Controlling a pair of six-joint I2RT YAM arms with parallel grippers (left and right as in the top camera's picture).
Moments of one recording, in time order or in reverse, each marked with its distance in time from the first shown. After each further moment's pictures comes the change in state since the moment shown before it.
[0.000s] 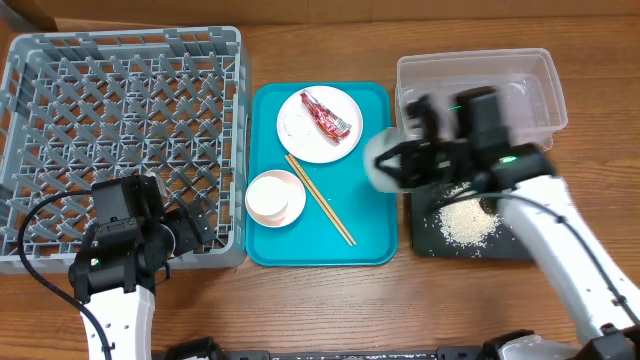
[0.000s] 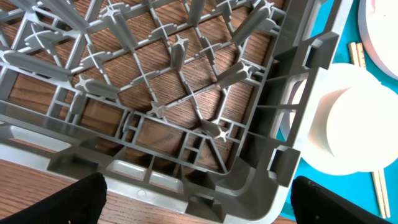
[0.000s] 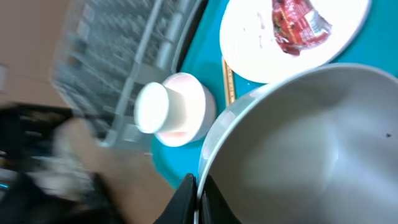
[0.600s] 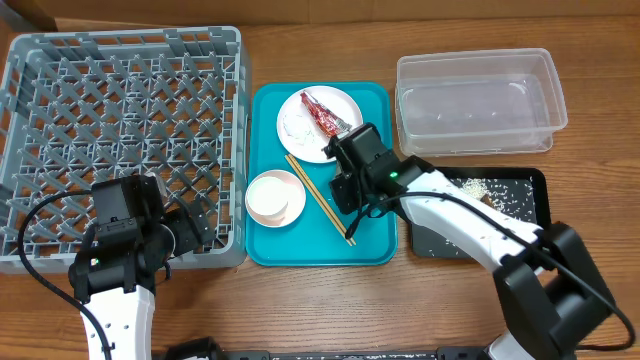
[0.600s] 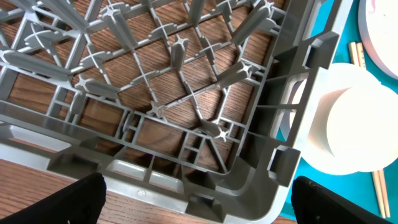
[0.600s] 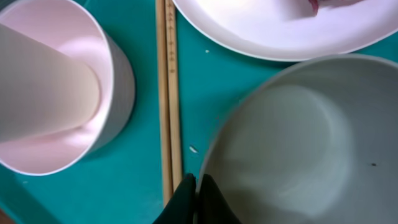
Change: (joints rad) left arm 0.000 0.000 0.000 -0.001 0.000 0.000; right arm 0.317 0.320 0.000 0.158 0.489 -0.015
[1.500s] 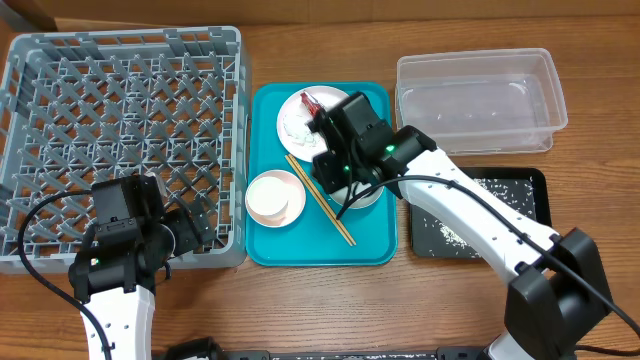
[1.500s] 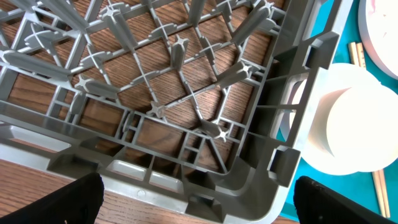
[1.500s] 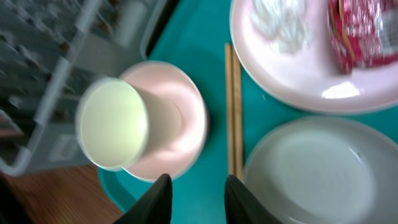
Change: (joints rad) left arm 0.000 0.000 0.000 0.001 0.000 0.000; right arm 0.018 0.003 0.282 -0.202 -0.134 0.056
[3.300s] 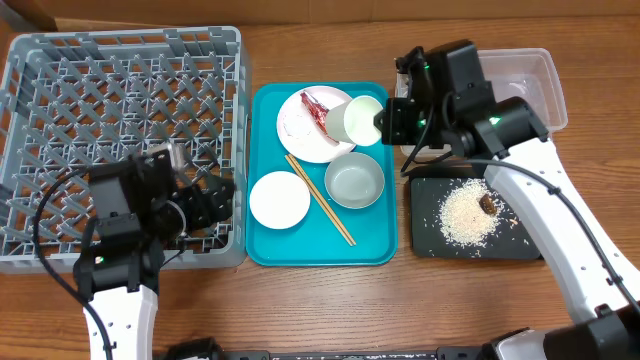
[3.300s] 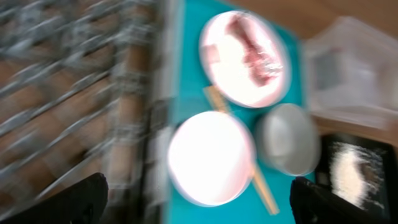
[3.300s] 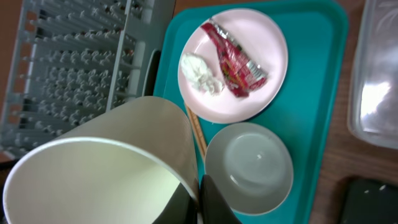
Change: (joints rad) left arm -0.063 0.005 0.000 0.280 0.390 0.001; right arm -0.300 -0.183 0.090 -0.177 -0.107 0.159
